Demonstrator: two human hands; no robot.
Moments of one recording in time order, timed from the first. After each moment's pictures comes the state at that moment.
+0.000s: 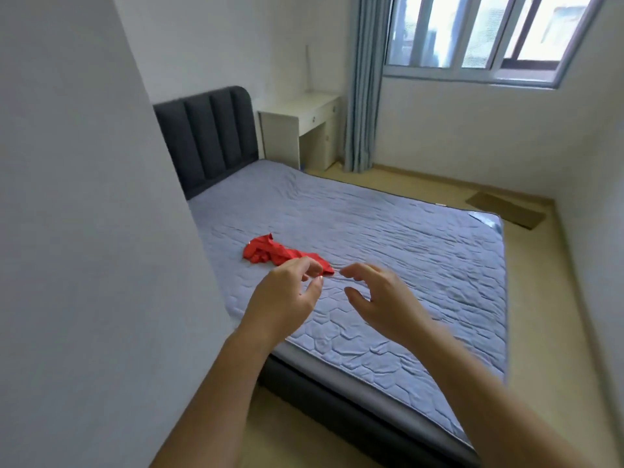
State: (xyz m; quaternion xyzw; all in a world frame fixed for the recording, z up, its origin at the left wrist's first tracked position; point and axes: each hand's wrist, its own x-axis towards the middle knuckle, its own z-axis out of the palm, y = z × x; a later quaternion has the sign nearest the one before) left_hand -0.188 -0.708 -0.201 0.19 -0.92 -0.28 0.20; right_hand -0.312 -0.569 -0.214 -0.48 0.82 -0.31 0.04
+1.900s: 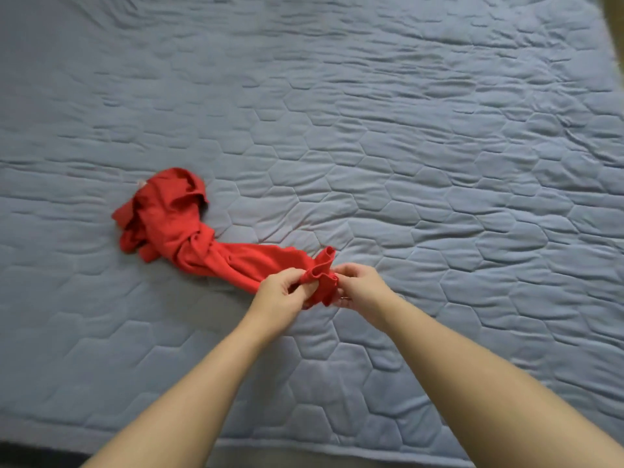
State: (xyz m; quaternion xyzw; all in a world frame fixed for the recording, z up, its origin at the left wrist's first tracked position) left_hand -0.627 -1.041 -0.761 0.18 -0.78 -0.60 -0.10; right_hand -0.700 -0.900 -0.772 0.12 0.66 -0.58 0.46
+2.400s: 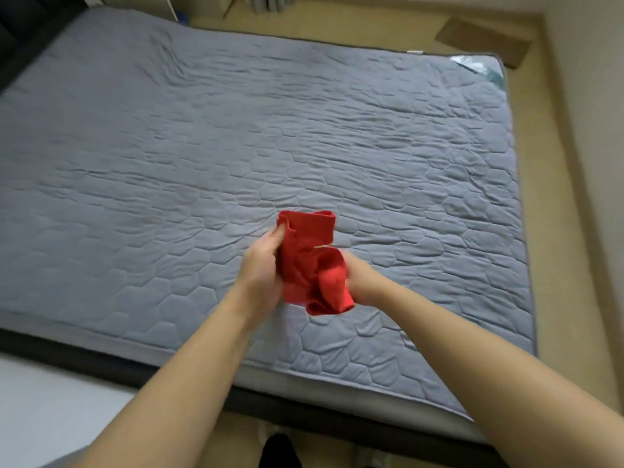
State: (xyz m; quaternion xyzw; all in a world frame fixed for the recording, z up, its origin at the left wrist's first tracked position) left_hand -0.591 -0.890 -0.494 0.29 -0.45 -0.84 0.03; right_hand -0.660 -0.754 -0.555 -0.27 0.79 -0.42 0.35
